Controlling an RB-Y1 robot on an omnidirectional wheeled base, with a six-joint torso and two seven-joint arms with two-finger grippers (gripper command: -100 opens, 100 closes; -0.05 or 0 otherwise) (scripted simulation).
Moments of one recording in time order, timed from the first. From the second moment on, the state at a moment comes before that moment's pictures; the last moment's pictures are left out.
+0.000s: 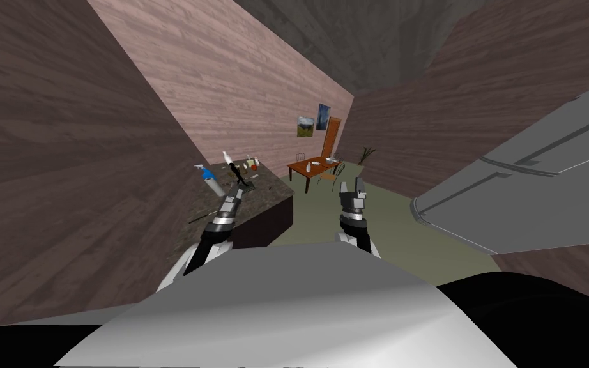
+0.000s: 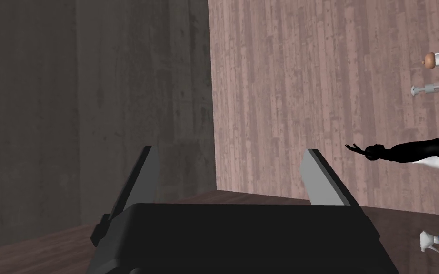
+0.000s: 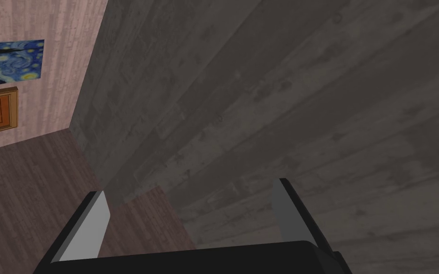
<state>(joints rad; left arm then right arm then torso) 0.48 0.32 0.04 -2.17 -0.05 -0.44 -0.10 0.51 0.02 -0.02 -2.23 0.03 -0.61 -0.03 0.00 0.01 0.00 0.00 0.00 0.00</state>
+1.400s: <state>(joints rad) 0.47 0.68 0.03 -1.99 -0.16 -0.36 -0.06 0.51 0.02 -0.02 -2.23 0.03 -0.61 -0.03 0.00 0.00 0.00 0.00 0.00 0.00</state>
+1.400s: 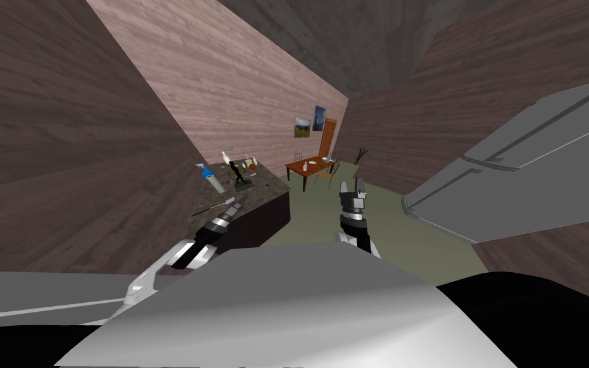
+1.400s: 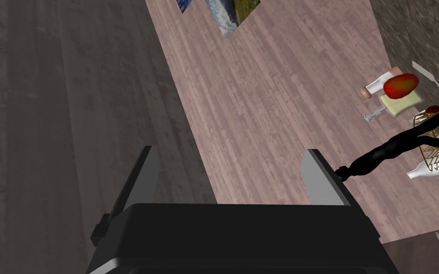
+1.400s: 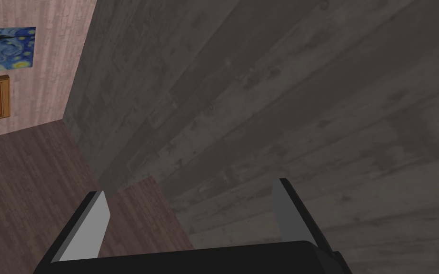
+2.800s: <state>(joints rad) 0.48 1.04 -0.05 -1.81 -0.22 -0.27 -0.03 0.51 0.02 -0.02 -2.23 0.03 -0.61 -0.03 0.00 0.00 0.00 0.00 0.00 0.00</state>
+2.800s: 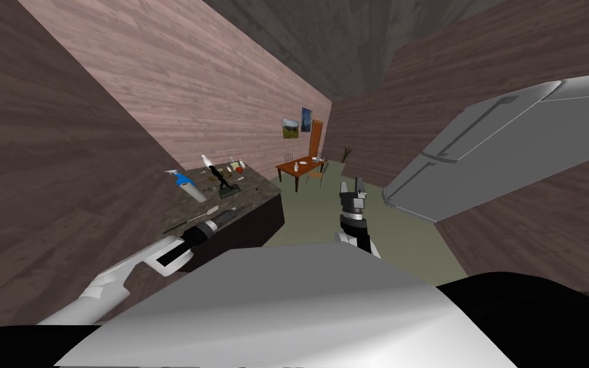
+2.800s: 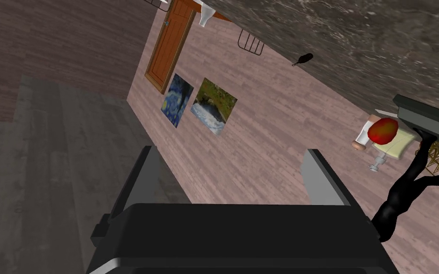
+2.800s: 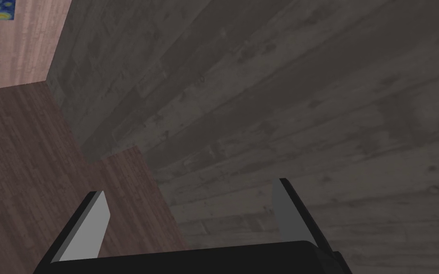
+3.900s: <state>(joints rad) 0.48 1.34 -0.21 -1.65 -0.24 -0.20 -0.01 0.51 0.02 -0.02 -2.23 0.03 -0.61 -0.03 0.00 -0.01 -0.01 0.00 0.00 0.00</state>
